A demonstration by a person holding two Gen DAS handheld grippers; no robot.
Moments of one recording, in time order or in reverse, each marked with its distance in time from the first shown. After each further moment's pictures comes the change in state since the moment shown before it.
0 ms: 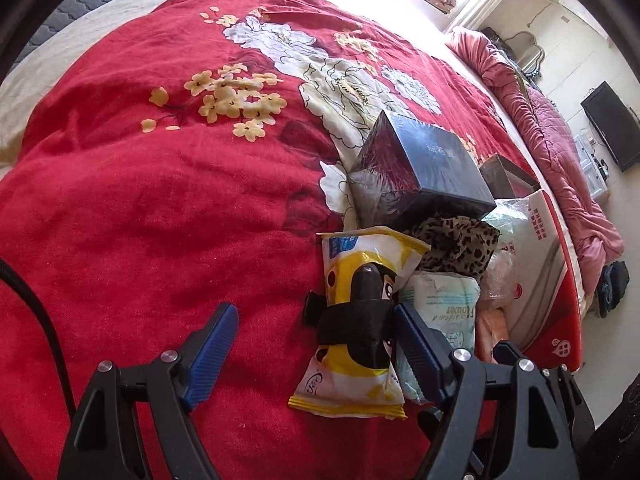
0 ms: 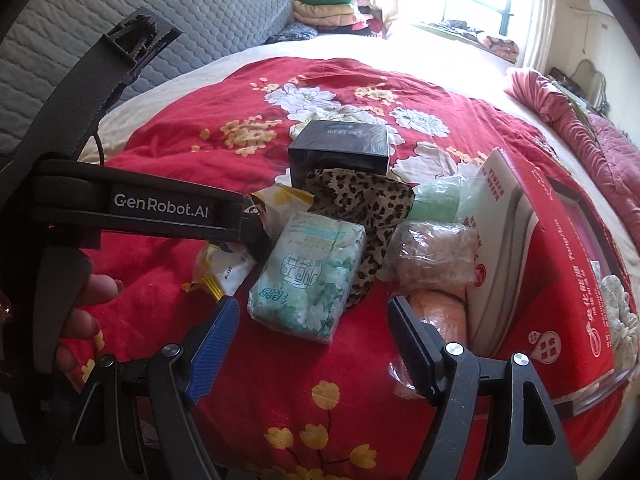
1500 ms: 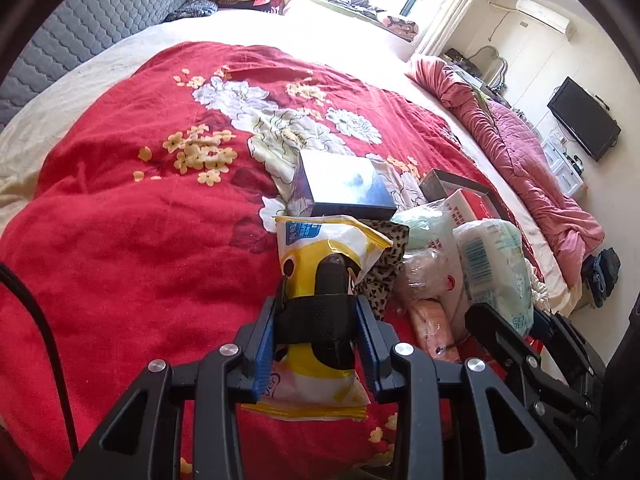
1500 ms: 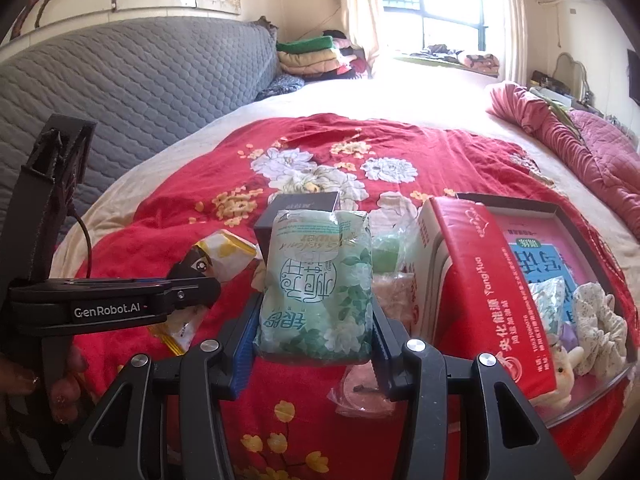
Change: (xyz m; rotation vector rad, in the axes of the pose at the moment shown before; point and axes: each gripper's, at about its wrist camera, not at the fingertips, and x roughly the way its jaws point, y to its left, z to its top) left arm -0.058 -0.050 -0.032 0.101 -0.179 -0.025; right arm -0.069 -0.054 0.005 0.093 -0.210 0.051
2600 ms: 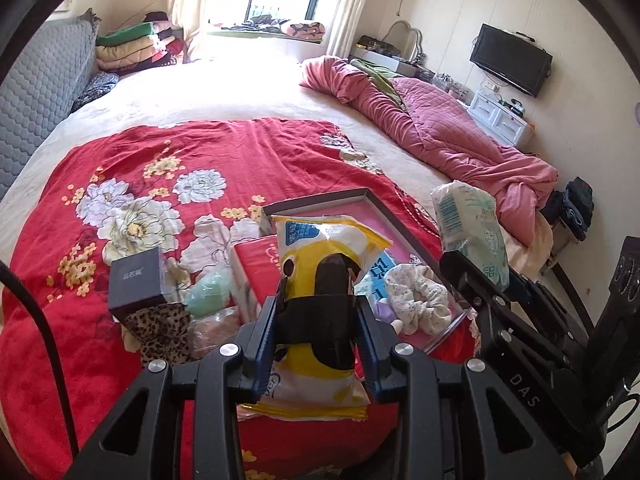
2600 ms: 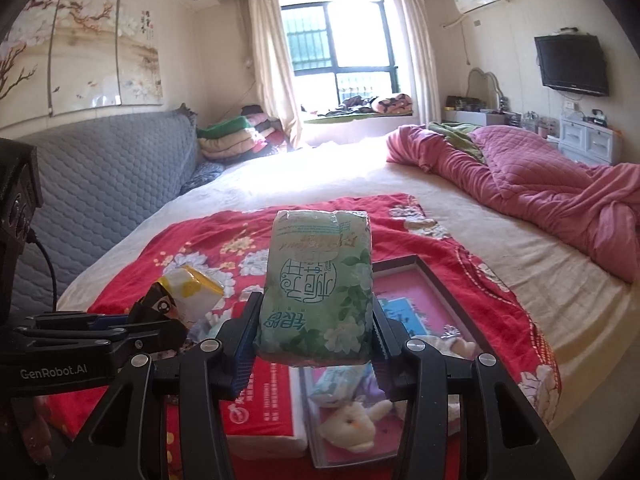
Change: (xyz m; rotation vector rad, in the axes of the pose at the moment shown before) left arm -0.022 -0.223 0.028 0.296 -0.042 -0.089; right arm -0.128 -0.161 0.020 0.214 -0.234 -0.213
